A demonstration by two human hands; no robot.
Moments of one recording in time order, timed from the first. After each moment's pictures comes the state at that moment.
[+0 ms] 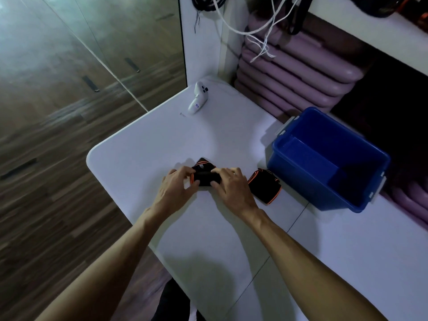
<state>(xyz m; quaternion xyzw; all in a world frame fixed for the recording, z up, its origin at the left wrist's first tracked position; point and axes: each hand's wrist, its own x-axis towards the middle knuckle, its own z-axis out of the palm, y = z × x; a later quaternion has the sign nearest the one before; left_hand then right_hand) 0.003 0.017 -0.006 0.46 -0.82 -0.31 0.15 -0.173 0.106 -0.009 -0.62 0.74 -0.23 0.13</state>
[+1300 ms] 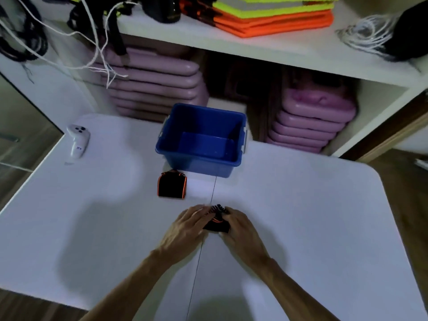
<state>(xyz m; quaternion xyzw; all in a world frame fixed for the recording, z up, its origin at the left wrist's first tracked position) -0.113 0.178 0.000 -0.06 -0.97 -0.23 0.11 -0.205 0.366 -0.015 -0.39 0.85 -0.33 0.12</state>
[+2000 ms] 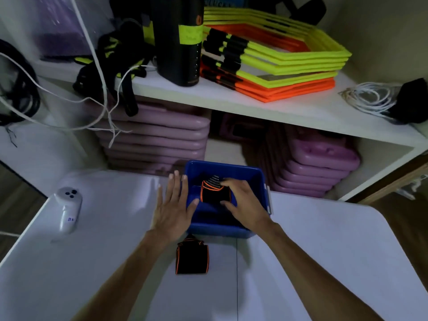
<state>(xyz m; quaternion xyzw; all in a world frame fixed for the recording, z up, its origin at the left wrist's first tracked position) -0.261 -0.011 0.049 0.13 -0.98 -0.12 0.05 -0.364 0.187 0.087 -0.36 0.88 -0.31 0.07</state>
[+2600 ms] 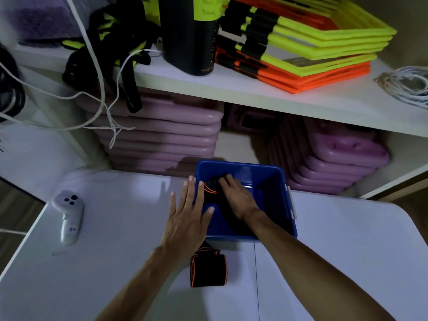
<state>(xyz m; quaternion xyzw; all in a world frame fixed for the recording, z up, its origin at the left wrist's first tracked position) -0.263 -0.016 0.037 0.10 -0.98 -0.15 0.08 -0.408 0.111 0.021 -0.37 0.92 -0.06 0.10</state>
